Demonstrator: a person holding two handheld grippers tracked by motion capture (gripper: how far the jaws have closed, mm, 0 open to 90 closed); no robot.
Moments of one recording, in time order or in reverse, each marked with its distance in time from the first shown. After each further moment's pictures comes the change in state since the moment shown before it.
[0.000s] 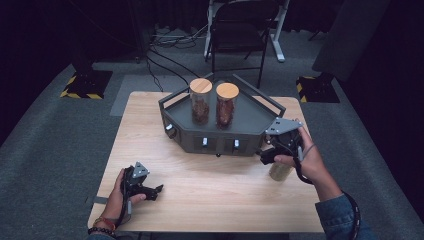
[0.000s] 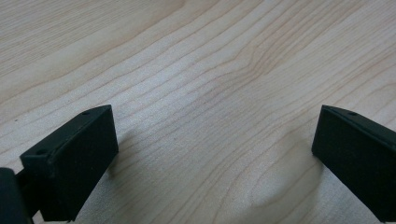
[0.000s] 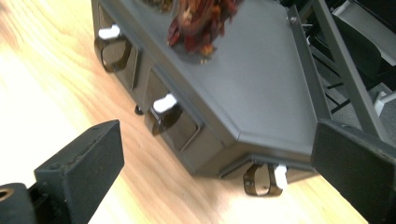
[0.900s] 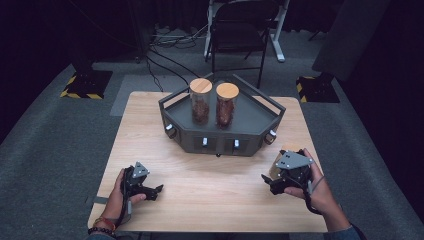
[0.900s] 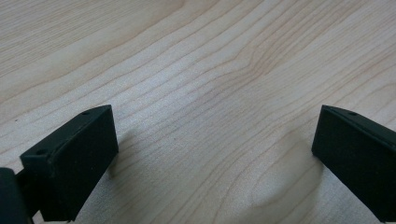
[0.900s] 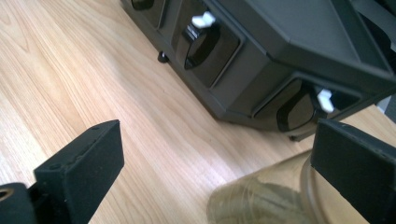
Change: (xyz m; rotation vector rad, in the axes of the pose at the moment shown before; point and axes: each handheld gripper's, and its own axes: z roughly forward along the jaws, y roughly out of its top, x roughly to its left) left arm 0.000 0.000 0.000 0.000 0.001 0.002; right arm 0.037 -0.079 -0.009 -0.004 0.005 -0.006
